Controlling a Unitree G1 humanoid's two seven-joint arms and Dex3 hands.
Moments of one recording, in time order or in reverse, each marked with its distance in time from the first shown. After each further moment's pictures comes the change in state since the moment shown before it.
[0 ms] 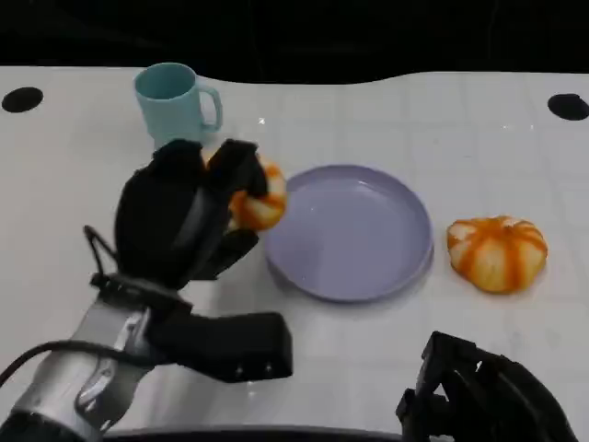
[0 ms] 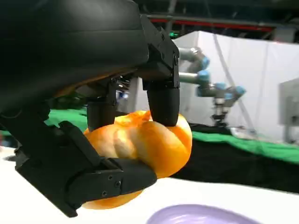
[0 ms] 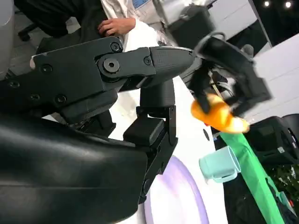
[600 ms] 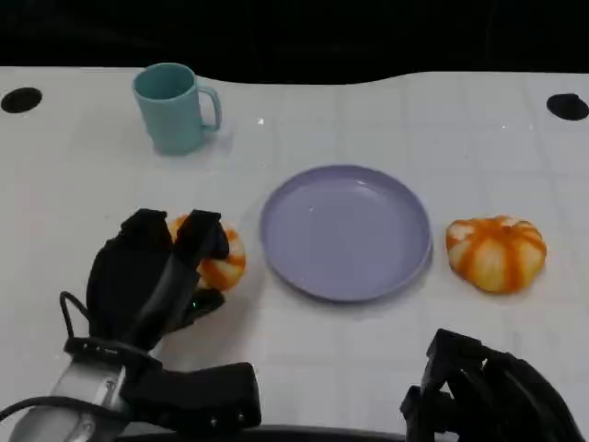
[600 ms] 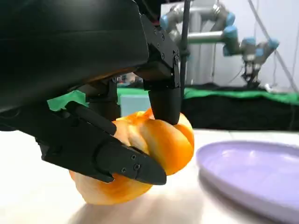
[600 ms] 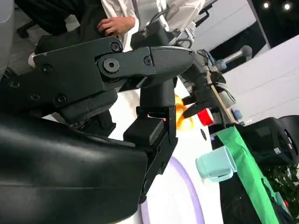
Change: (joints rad) left arm 0.132 0.059 -0.039 0.102 0.035 0.068 0.086; right arm -0.003 -0.005 -0.016 0.001 0.002 -0.012 0.018
